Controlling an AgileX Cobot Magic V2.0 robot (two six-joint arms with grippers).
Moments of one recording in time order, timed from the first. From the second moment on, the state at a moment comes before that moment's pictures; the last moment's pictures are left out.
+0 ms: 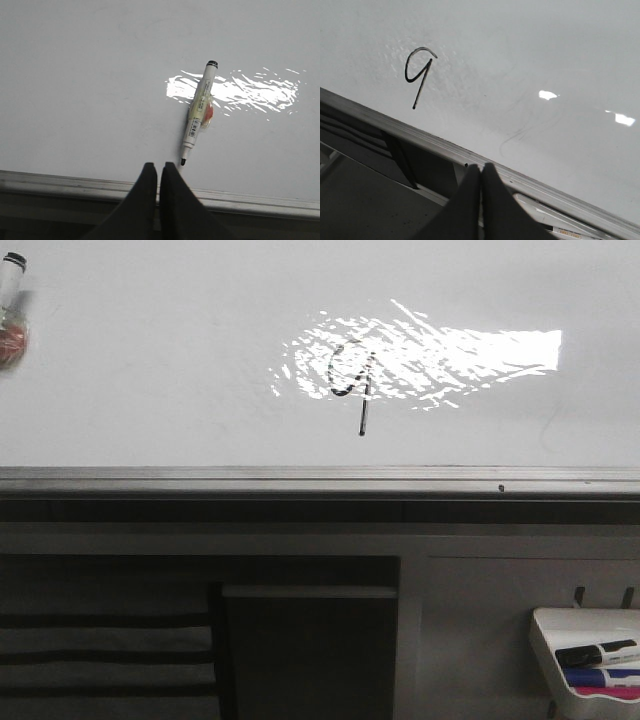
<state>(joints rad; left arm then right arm) -0.08 -0.01 -0.01 -0.02 0.03 -0.13 0.40 0.71 -0.67 -0.08 0.50 0.08</state>
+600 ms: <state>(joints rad) -0.08 -0.01 -0.01 -0.10 0.03 -0.01 0.40 0.71 -0.67 -0.08 0.50 0.08</state>
